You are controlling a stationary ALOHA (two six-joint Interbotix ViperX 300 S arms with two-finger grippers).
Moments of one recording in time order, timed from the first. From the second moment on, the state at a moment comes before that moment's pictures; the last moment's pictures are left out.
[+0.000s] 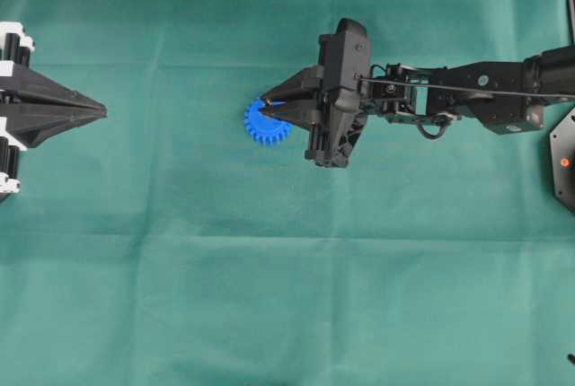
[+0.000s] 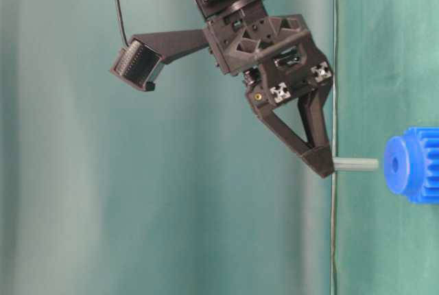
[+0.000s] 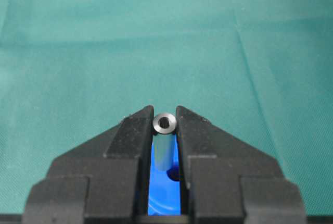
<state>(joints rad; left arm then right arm) 0.00 -0.97 1.19 0.01 -0.19 -0.01 -0.10 0.12 0.69 0.04 -0.41 -0.01</state>
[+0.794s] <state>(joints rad) 0.00 -0.97 1.19 0.01 -0.19 -0.01 -0.10 0.18 0.67 0.04 -0.41 -0.01</state>
